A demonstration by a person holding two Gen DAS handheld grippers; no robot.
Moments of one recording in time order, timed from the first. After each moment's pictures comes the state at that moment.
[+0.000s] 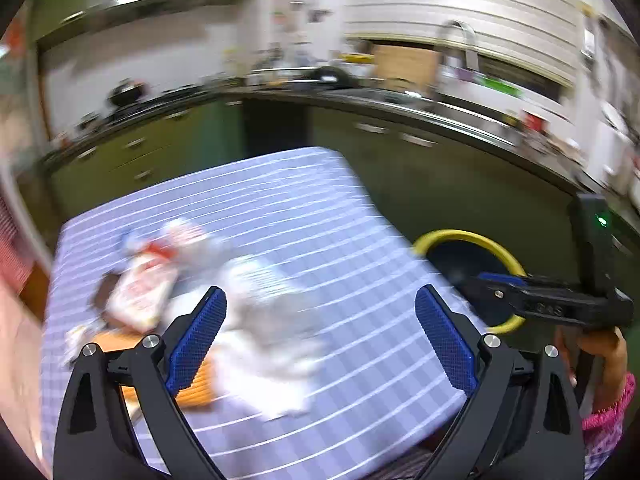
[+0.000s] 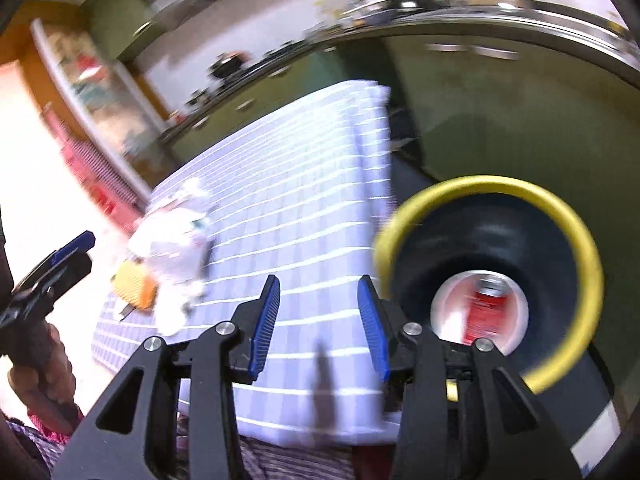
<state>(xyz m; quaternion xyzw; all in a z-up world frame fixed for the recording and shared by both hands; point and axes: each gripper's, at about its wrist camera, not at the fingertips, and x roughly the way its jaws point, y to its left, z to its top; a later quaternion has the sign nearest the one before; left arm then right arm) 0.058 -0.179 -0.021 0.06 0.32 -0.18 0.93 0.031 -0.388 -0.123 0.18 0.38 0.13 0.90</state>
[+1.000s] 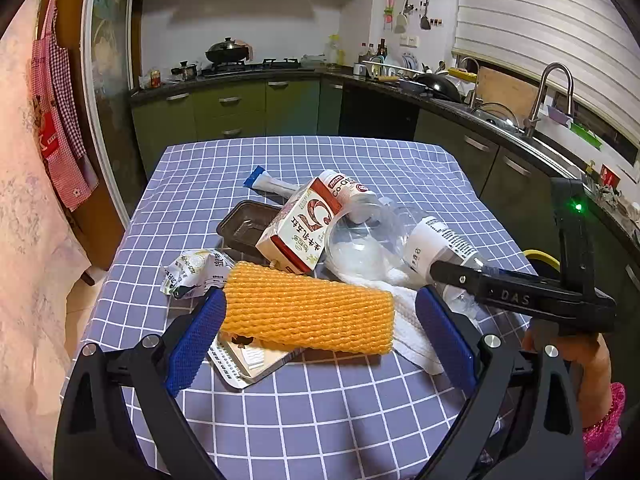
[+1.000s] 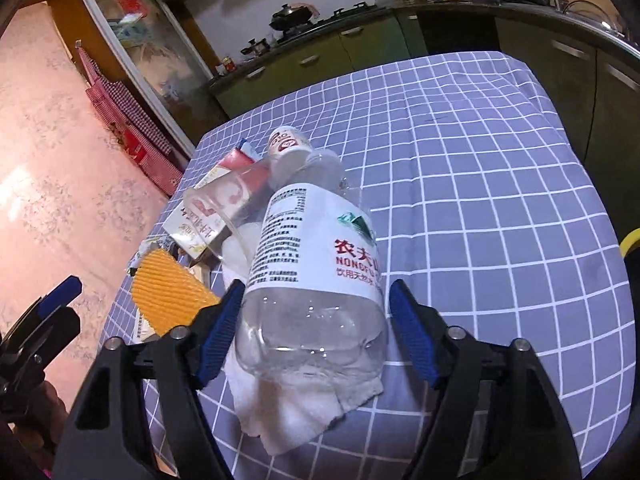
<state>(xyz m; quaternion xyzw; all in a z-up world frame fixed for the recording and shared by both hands) 0.061 -0.052 -0.055 -0.01 0.34 -0.06 0.94 0.127 -0.231 -0.144 0.14 0.41 0.18 0.89</state>
